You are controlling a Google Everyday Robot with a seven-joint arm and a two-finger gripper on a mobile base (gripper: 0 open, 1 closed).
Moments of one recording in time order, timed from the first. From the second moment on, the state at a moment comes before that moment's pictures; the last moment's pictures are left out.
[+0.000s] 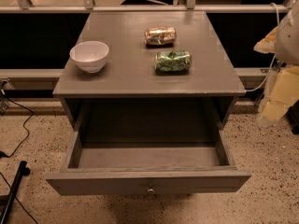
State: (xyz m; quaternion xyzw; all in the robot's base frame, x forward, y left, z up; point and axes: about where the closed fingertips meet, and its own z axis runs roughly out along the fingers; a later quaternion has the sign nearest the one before) arm 0.438 -0.217 0.976 -0.60 0.78 -0.03 0.16
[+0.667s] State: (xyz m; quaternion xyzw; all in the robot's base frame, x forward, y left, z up) arm 0.437 -0.205 0.955 -0.61 0.77 -0.02 0.17
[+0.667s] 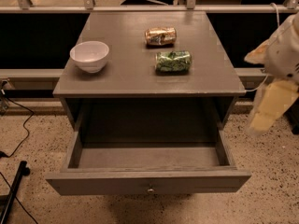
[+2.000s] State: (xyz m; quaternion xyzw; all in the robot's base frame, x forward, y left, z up) arm 0.387 -0.127 0.723 -0.59 0.74 0.11 0.30
